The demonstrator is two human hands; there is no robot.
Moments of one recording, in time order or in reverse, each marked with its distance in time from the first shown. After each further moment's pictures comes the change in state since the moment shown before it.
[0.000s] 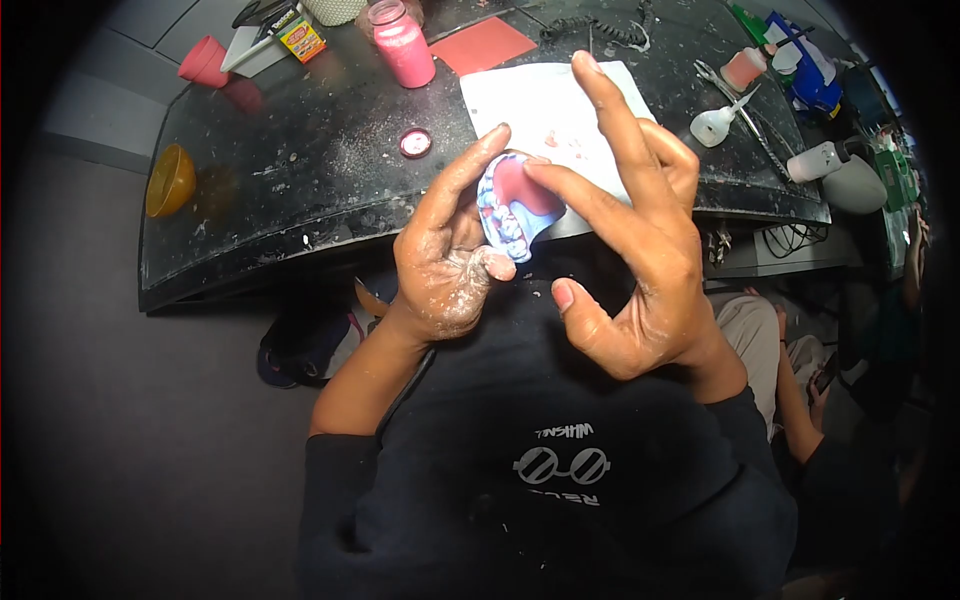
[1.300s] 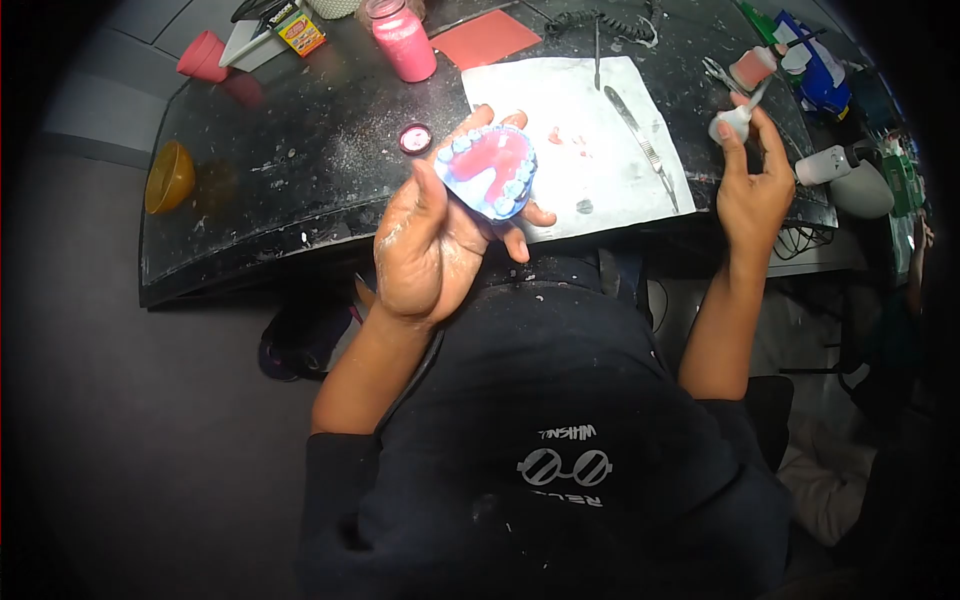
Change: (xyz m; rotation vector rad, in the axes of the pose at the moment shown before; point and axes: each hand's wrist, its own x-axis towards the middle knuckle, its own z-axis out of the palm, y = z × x) left_hand 0.011 -0.005 -0.016 -0.629 0.077 -0.231; right_hand -0.049 0.139 -0.013 -0.096 0.519 0.652
